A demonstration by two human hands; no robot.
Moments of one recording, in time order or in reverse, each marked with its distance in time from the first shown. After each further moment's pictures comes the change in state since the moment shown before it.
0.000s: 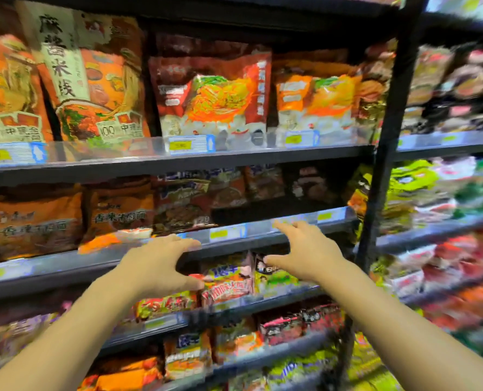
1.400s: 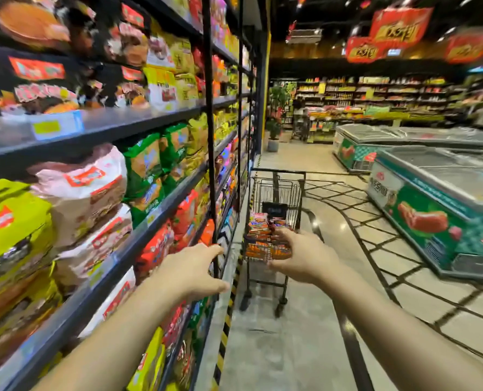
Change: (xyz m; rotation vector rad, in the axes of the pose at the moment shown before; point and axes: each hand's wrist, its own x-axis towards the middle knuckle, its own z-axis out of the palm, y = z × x) left_hand 0.336 0.703 0.086 -0.075 -0.177 1.122; right_hand -0.112 0.586 -0.060 -0.040 0.067 1.157
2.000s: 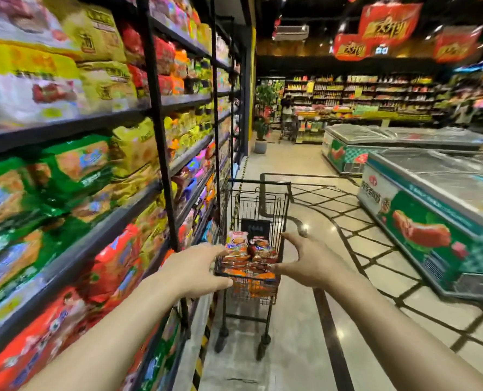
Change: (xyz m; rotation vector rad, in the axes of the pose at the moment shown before) left_hand 0.343 0.077 -0.010 -0.058 -0.013 0.107; right_hand 0.271 0.169 -0.040 0.179 0.009 0.065
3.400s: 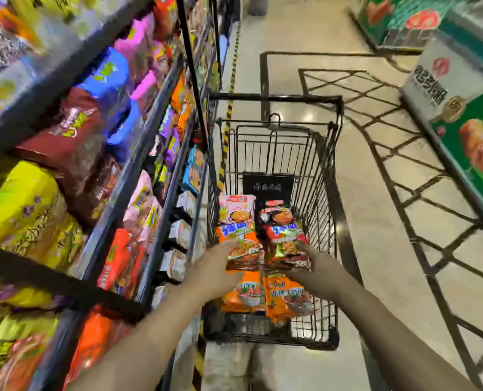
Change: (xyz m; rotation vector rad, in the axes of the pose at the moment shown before) left_hand 0.664 -0.198 0.241 -0.356 -0.326 -0.118; right_hand 0.637 0.166 0.251 0.168 -0.419 0.364
